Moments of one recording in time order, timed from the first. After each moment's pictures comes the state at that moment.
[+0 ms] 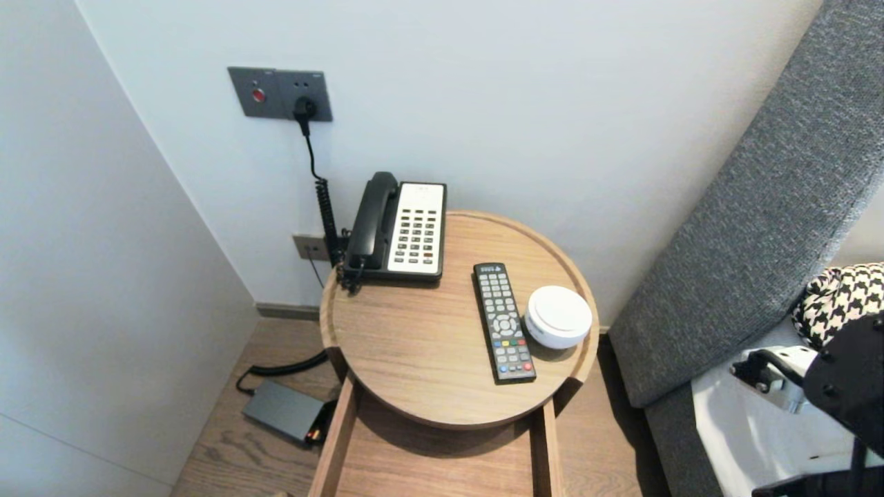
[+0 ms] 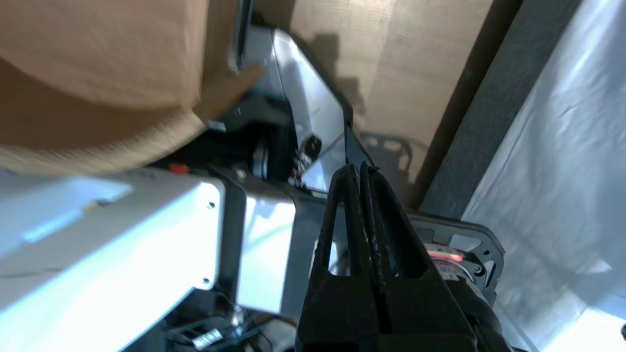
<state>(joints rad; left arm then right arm) 0.00 0.00 0.00 -0.03 0.00 0.02 0.83 1.26 -0.97 0.85 -0.18 0.63</state>
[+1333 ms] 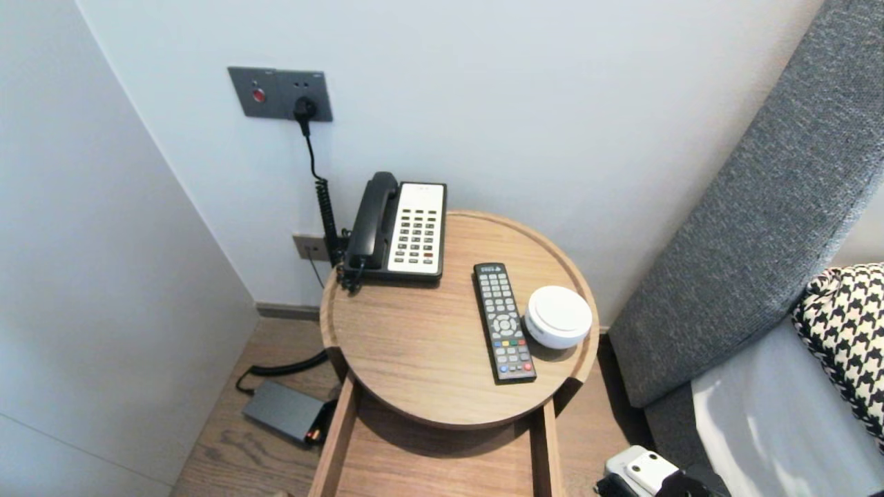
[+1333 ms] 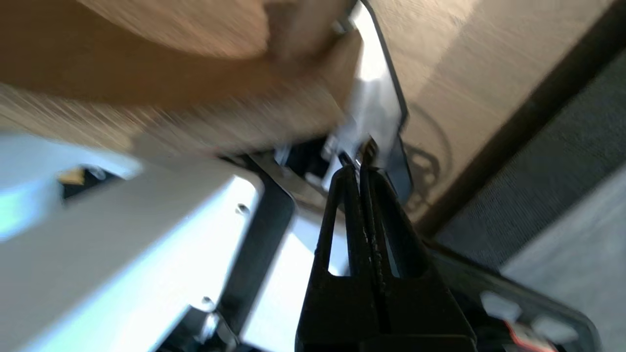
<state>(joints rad) 0.00 0.00 0.00 -0.03 0.00 0.02 1.11 1.49 -0.67 0.35 -0.18 0.67</state>
